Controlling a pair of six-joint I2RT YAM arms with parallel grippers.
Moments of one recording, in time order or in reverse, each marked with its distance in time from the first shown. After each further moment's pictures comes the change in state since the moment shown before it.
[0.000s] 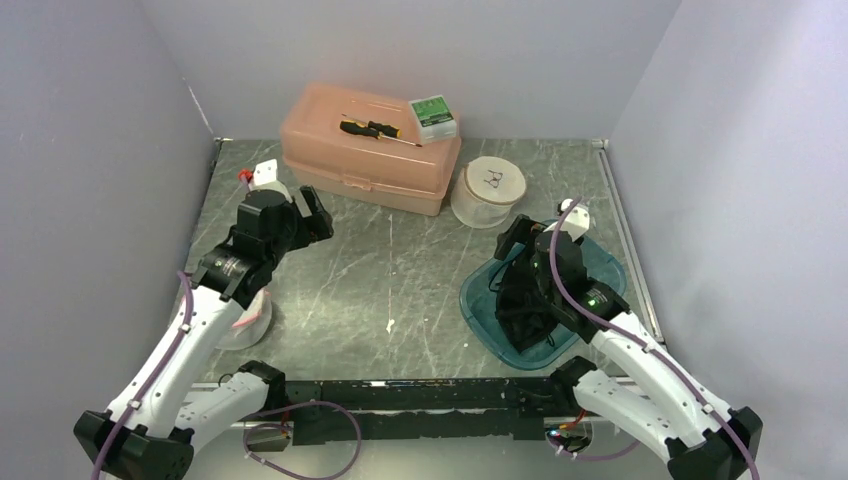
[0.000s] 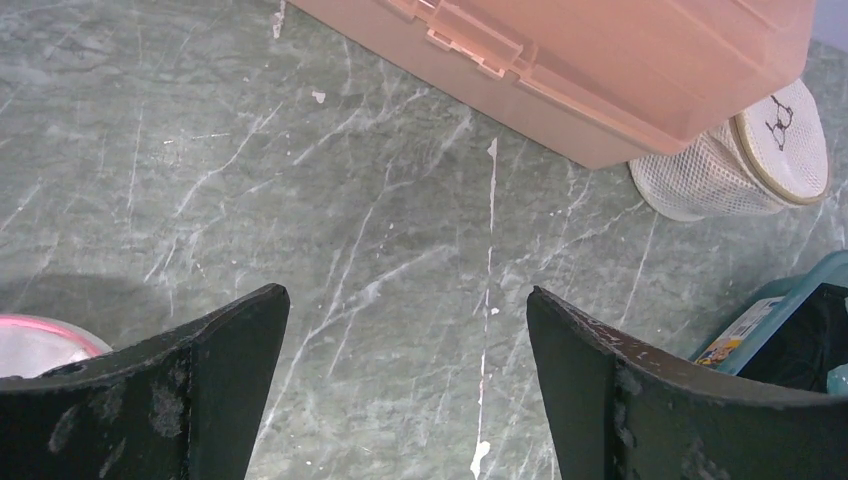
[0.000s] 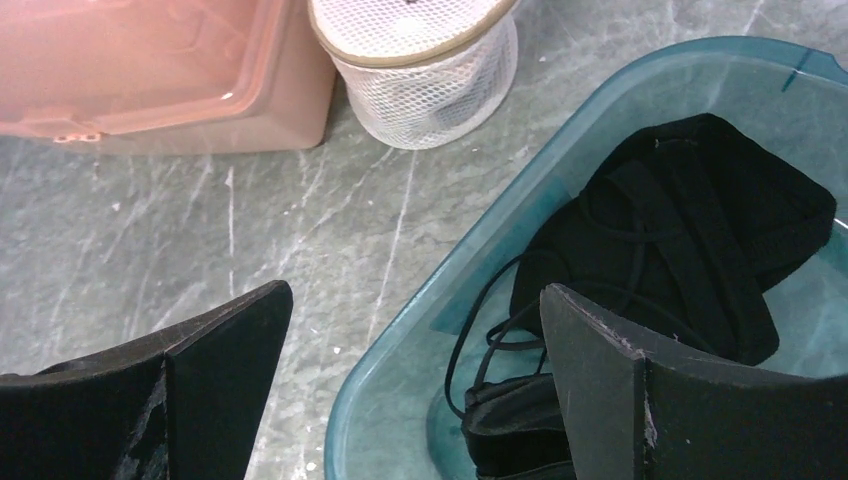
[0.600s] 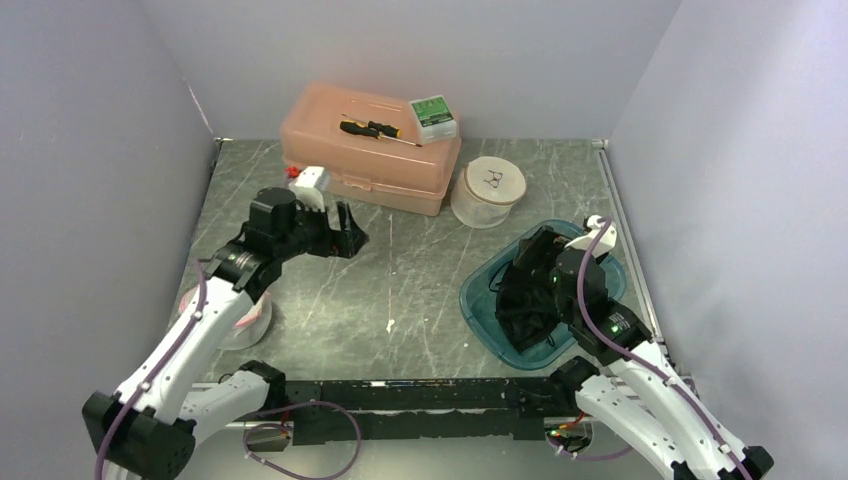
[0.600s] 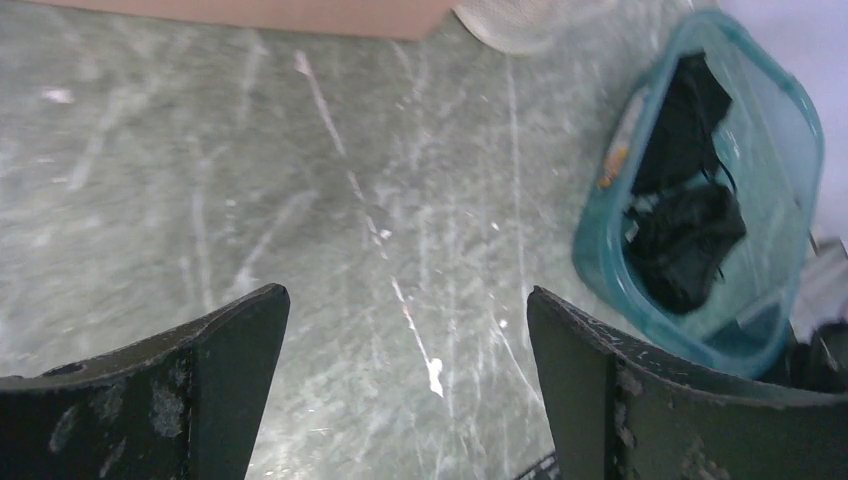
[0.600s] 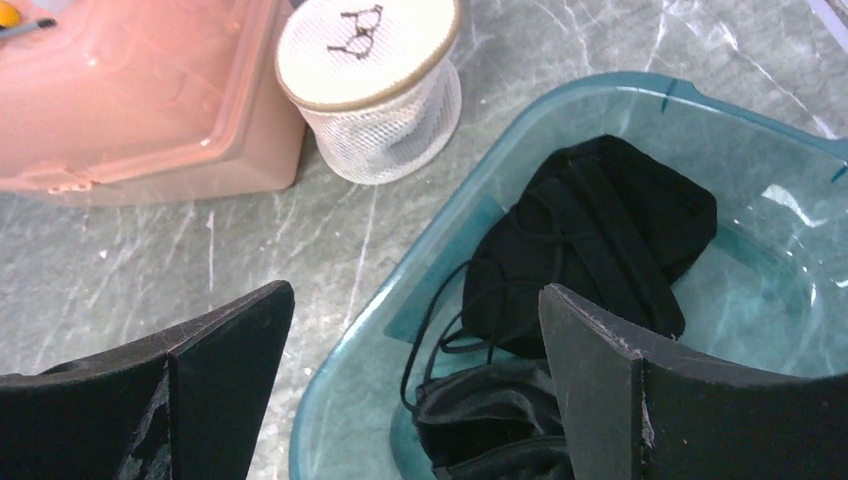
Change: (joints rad) left arm -0.005 0.027 -0.042 0.094 0.420 0.195; right arm 0.002 -0.171 -0.024 -0.080 0.119 -0.027
